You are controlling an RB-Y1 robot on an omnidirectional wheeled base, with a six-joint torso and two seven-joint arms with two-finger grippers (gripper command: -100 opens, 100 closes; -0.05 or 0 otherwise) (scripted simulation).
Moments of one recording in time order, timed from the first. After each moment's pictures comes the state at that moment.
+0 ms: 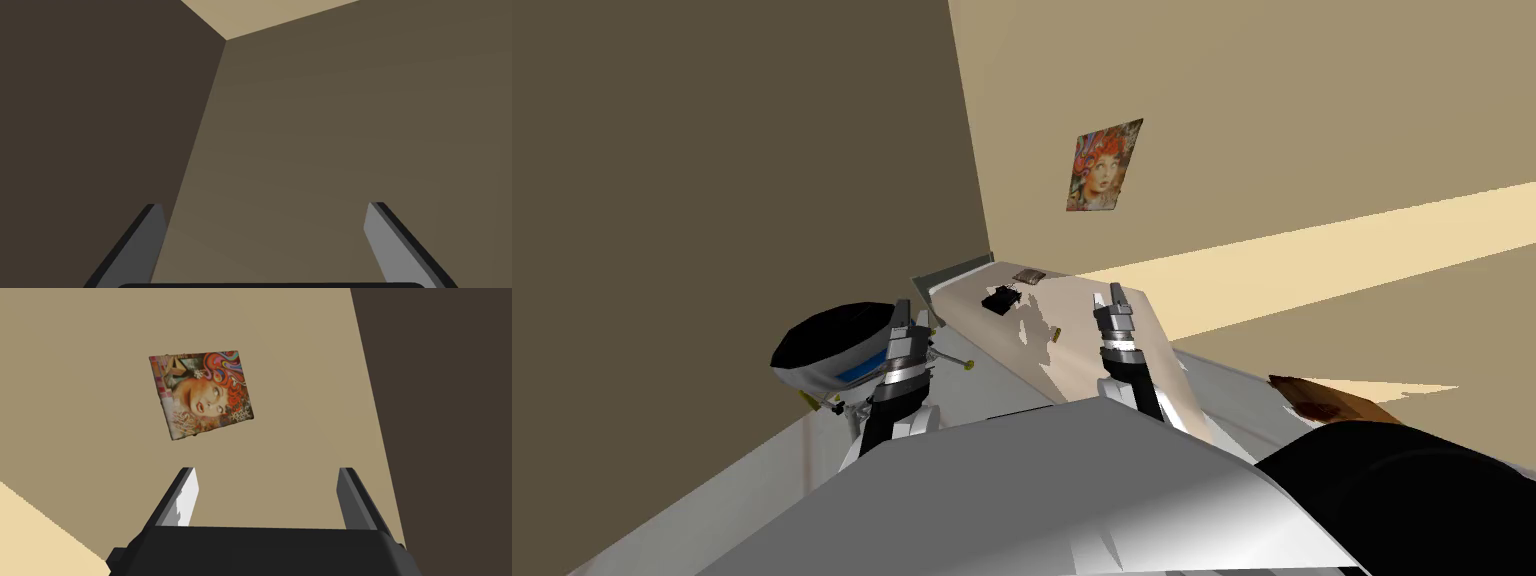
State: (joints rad) left arm 0.51 -0.02 -0.06 -2.21 -0.09 -0.50 -0.15; right arm 0.55 0.02 -0.07 -2.25 0.08 -0.49 -0.09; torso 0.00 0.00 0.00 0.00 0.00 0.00
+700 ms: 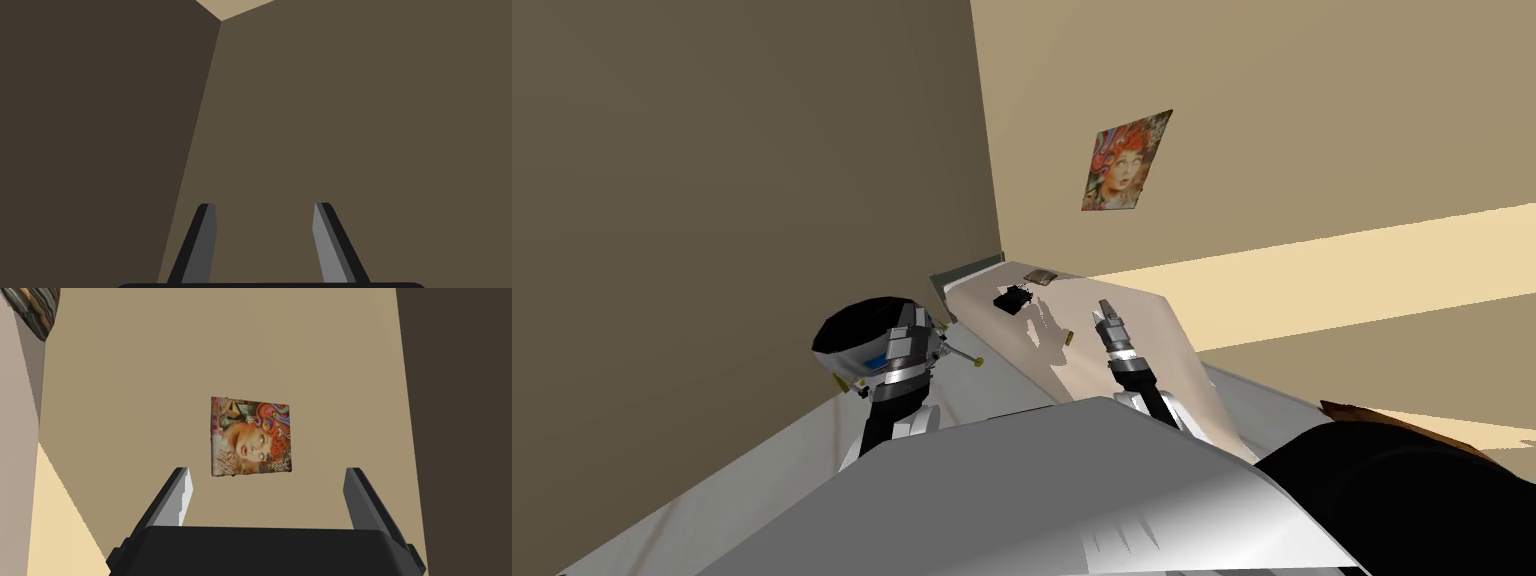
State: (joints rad) left arm 0.51 -0.02 -0.06 -2.21 -0.09 -0.50 -0.15; right arm 0.60 -0.16 -0.11 -2.11 0.10 -0.46 -0.08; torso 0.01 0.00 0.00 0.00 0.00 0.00
